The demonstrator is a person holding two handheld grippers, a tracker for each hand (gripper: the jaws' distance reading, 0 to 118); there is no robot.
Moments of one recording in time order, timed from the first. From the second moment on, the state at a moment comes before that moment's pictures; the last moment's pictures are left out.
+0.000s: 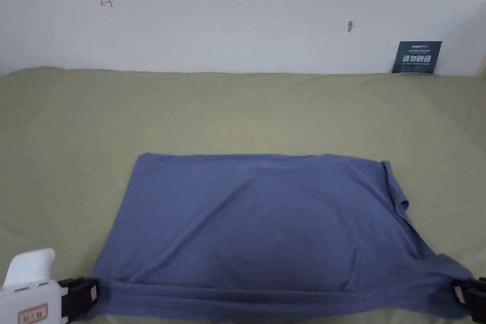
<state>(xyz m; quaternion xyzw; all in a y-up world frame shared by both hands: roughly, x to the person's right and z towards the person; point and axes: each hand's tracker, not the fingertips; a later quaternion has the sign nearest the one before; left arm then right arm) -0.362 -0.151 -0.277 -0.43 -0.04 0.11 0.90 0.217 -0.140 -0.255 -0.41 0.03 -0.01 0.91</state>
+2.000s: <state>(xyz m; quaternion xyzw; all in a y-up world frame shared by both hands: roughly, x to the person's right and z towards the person) -0.356 -0.190 -0.380 -0.49 -0.01 0.05 0.87 0.245 -0.173 -0.358 -0.46 -0.02 -0.04 0.89</state>
